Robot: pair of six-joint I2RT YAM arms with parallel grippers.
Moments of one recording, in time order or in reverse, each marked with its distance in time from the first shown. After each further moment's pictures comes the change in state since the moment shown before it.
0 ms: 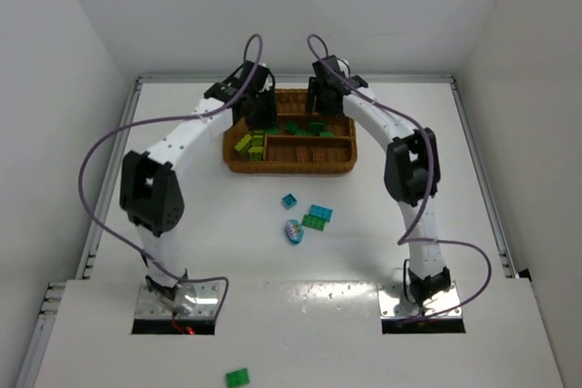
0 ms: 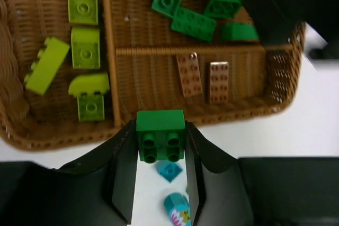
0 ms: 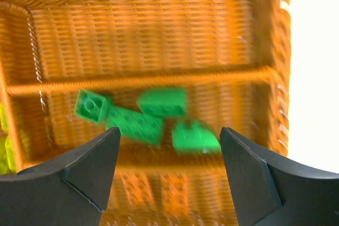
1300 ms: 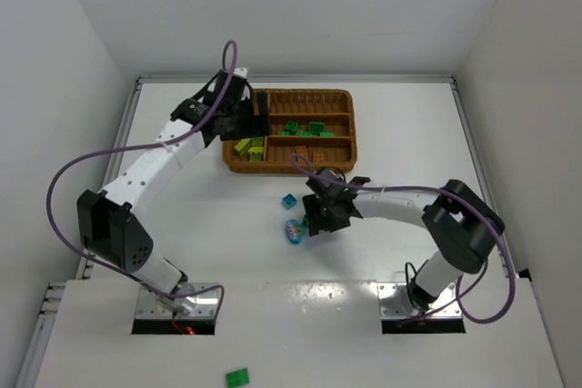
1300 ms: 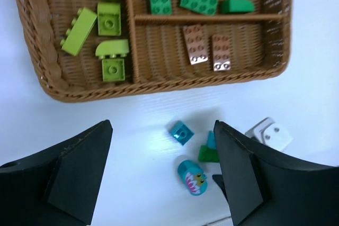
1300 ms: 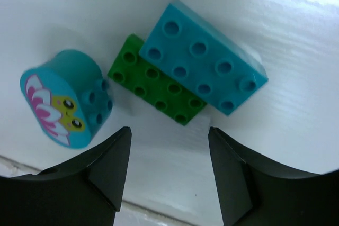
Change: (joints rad) left arm 0.009 -0.269 -0.154 -0.010 -0.013 0.048; right arm 0.393 -0.718 -1.272 0.233 -0.267 0.100
